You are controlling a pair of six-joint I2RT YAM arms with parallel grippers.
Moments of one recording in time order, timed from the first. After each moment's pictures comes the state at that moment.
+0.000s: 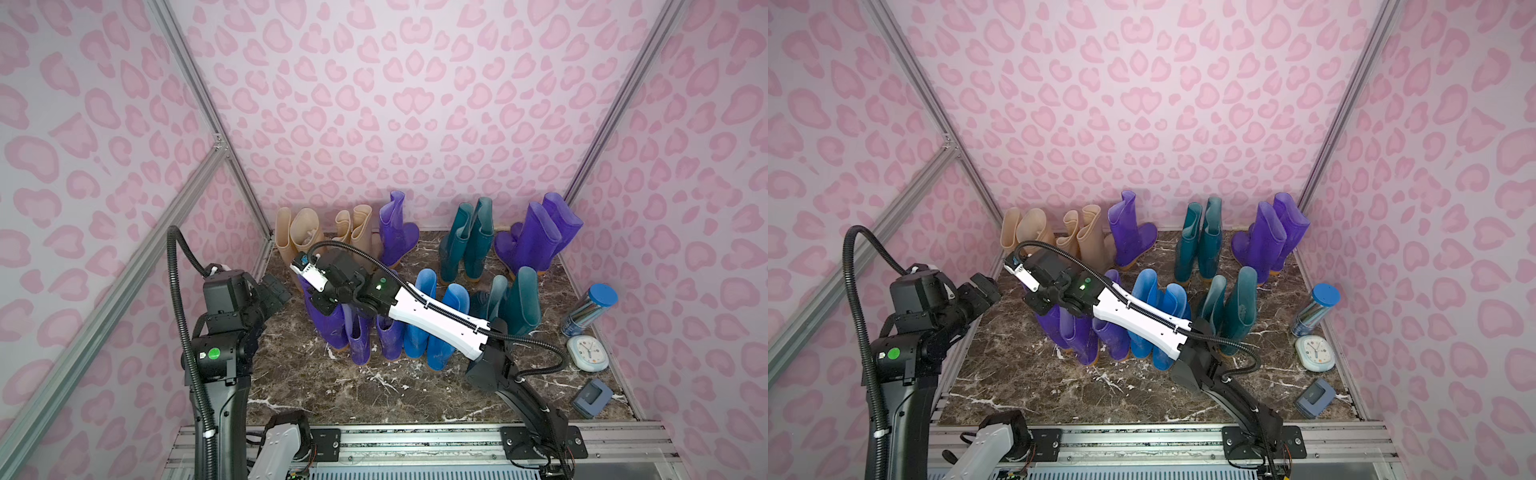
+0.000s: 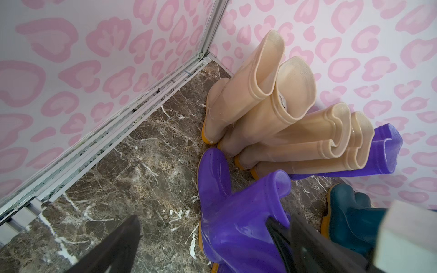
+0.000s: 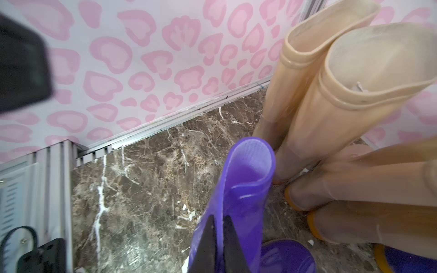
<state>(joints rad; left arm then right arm) 0.16 0.86 1.26 -1.02 -0.09 -0.58 1.11 2.35 2.52 -0.73 0.00 0.02</state>
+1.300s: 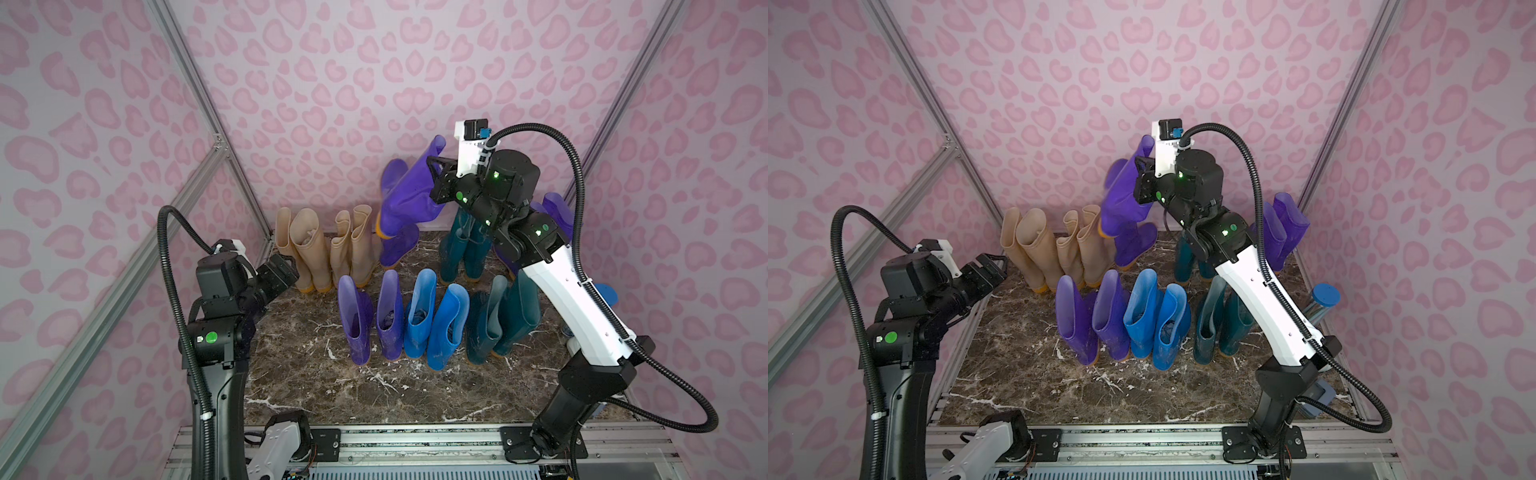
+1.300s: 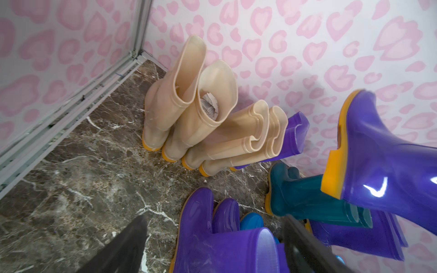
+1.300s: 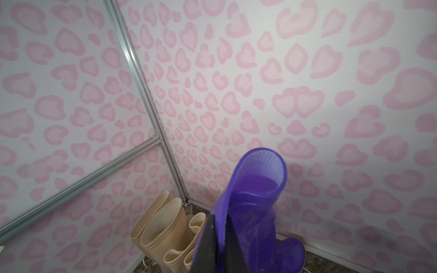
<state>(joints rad) 0.15 0.95 1.35 -0.89 0.21 -0.58 0.63 1.74 2.23 -0.46 0.09 0.23</state>
